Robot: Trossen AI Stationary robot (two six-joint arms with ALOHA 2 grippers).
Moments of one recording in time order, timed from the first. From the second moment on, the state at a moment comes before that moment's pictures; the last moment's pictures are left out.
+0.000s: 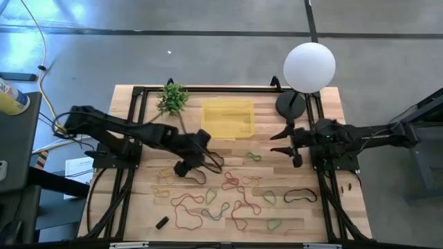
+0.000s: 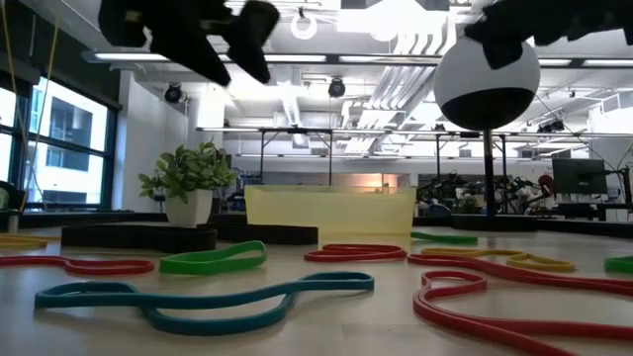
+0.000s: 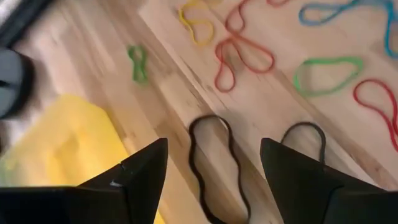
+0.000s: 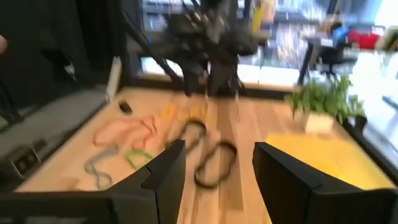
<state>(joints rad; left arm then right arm) -0.05 1.44 1.09 -0.60 -0.05 0.60 0.04 0.60 0.43 0.00 -0.05 -0.05</state>
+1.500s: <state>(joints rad) -0.06 1.86 1.12 -0.52 -0.18 0.19 0.04 0.73 0.43 -0.10 0.02 0.05</state>
